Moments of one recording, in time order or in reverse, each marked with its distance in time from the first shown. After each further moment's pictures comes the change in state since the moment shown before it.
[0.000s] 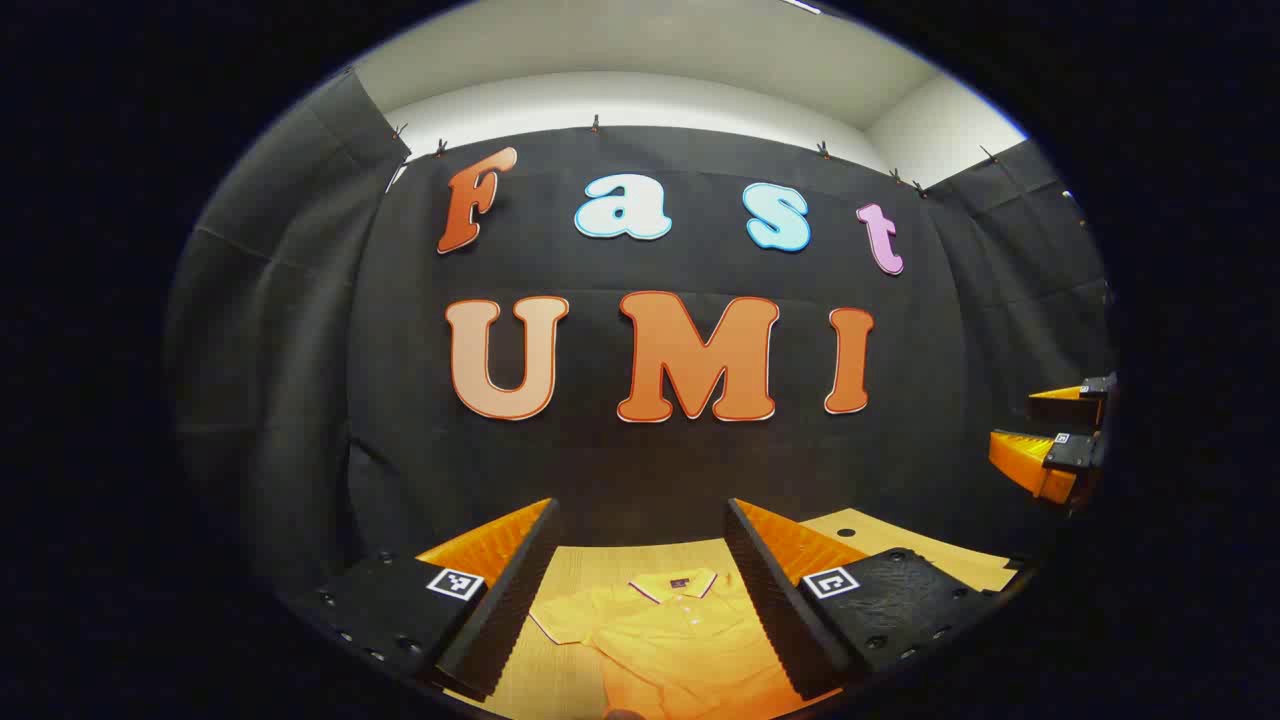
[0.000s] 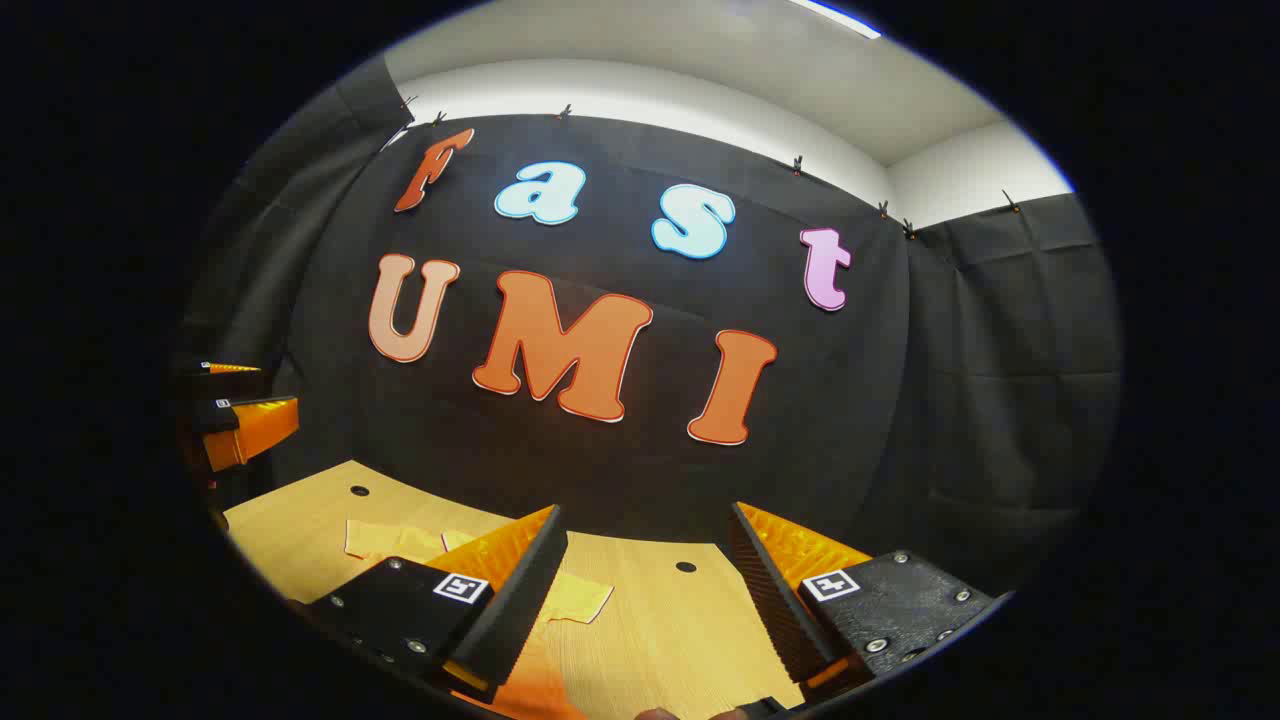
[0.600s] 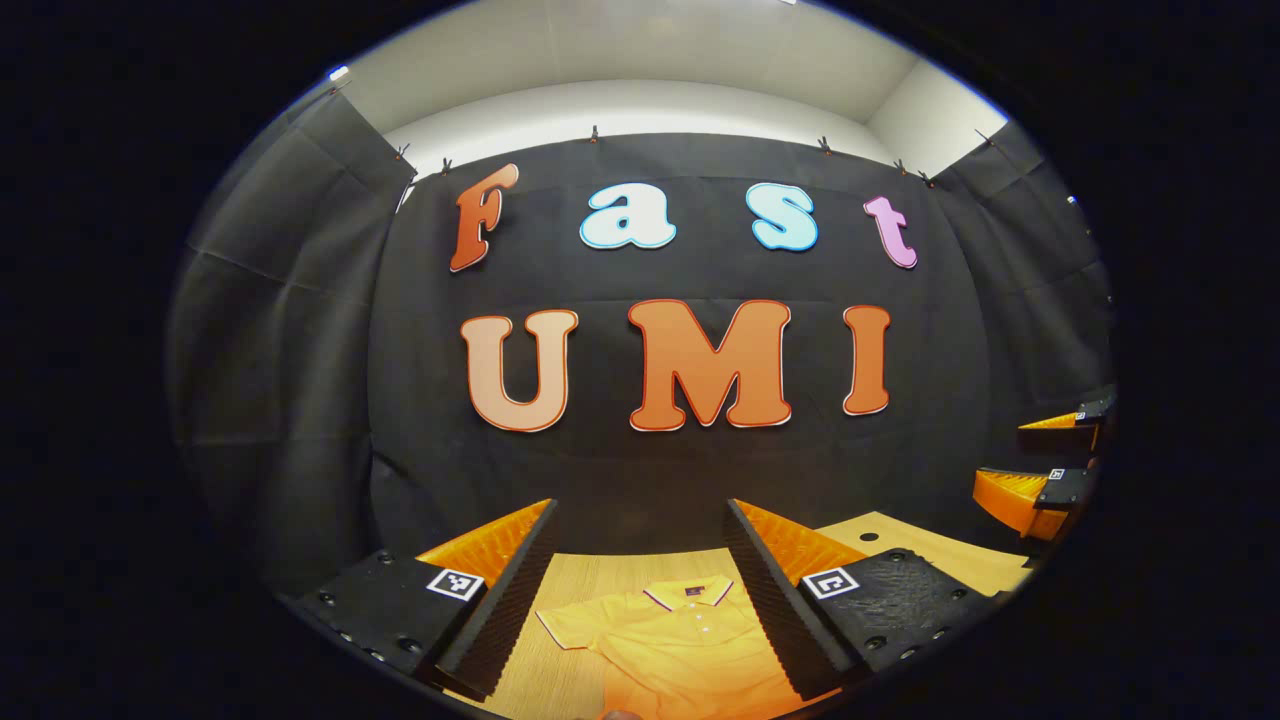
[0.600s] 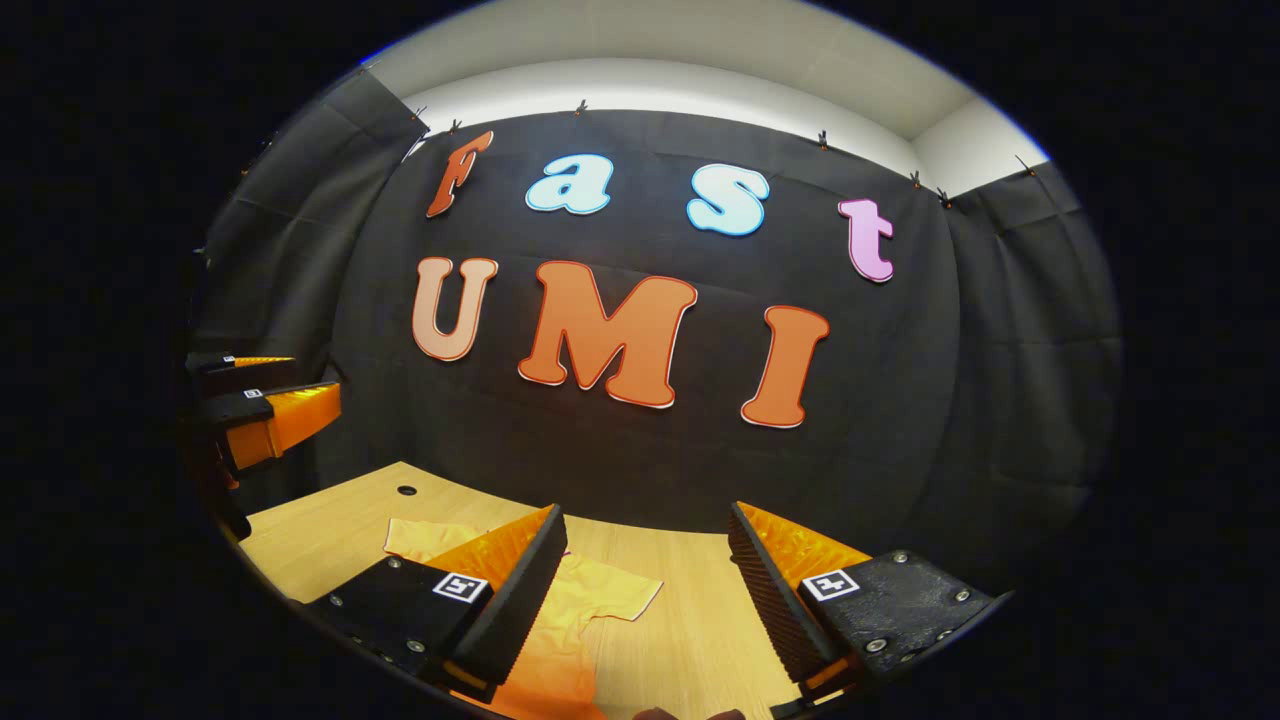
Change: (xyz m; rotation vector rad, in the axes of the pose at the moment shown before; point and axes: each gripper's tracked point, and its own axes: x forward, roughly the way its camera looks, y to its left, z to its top) left arm 0.009 -0.021 -0.005 0.059 -0.013 0.101; right arm 0.018 0.027 -0.032 0.078 0.018 0.193
